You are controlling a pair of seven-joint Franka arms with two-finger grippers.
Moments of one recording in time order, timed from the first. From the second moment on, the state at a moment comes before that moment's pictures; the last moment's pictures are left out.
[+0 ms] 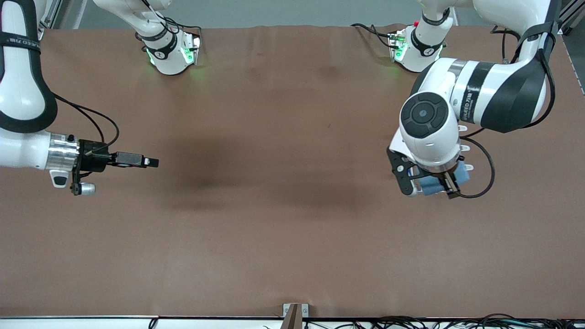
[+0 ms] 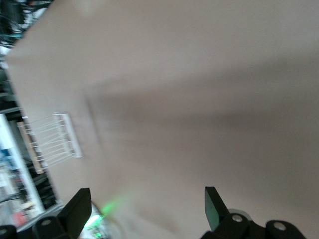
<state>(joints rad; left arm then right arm) -0.05 0.51 -0.54 -1.28 0.80 1.40 0.84 -0.02 0.24 -0.06 -1.77 0.69 1.76 -0.16</state>
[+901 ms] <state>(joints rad) -0.18 0.64 -0.53 -1.58 1.21 1.17 0.66 0.07 0.02 -0.04 -1.58 0.01 1.66 0.19</state>
